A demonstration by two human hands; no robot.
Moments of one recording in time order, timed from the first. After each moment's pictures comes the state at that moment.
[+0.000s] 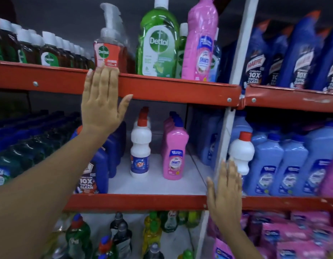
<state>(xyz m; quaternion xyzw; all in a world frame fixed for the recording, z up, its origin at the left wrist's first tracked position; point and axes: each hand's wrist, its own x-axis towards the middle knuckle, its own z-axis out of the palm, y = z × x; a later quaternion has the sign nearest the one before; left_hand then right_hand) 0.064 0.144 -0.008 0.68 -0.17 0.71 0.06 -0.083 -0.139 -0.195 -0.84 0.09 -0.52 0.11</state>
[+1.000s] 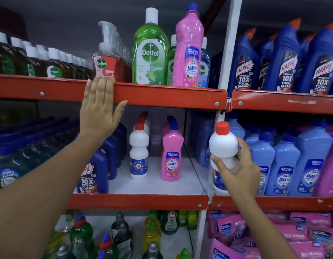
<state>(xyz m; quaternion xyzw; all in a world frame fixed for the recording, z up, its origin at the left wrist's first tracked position) 0.053 0.145 -0.007 0.72 -0.18 0.67 0.07 -0.119 -0.163 -0.111 -0.76 0.11 -0.55 0.33</state>
